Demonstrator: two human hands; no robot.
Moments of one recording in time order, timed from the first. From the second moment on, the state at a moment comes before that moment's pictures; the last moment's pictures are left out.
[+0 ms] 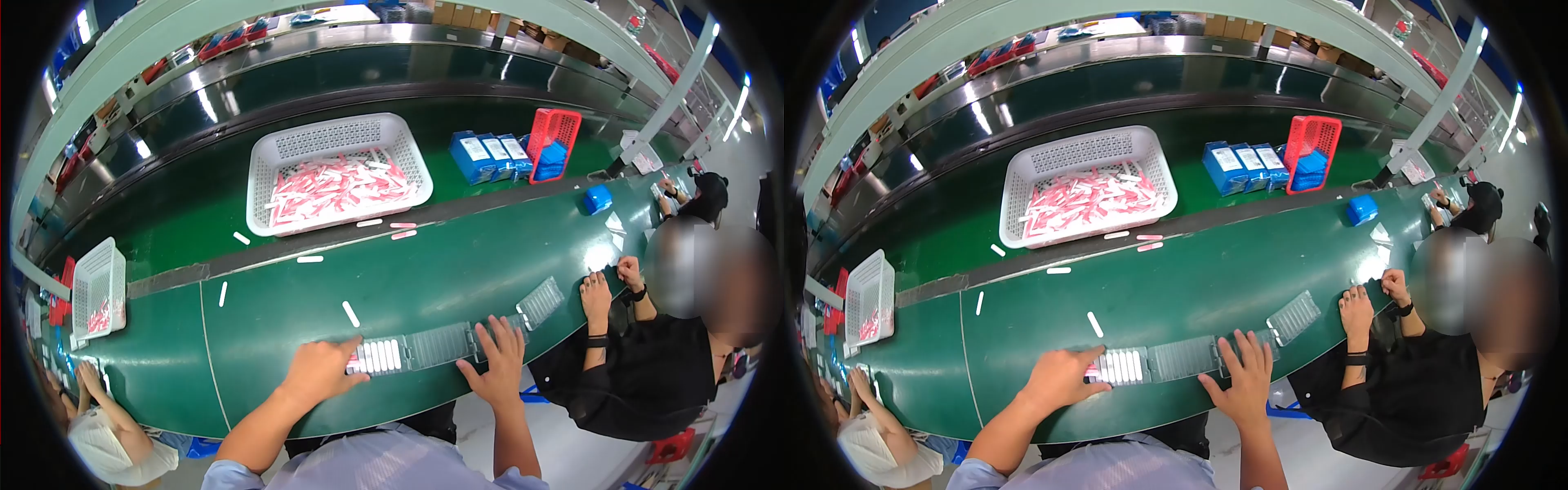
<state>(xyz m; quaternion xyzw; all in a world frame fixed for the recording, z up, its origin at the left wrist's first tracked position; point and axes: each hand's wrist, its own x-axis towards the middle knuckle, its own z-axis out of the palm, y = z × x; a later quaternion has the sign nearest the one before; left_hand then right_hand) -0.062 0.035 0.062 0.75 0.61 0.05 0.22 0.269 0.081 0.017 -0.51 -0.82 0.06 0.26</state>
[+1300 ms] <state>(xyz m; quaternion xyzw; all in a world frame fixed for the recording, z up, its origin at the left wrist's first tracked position) -0.048 -0.015 0.010 0.59 0.74 0.32 0.11 0.181 0.038 0.019 -0.36 -0.93 0.05 0.07</state>
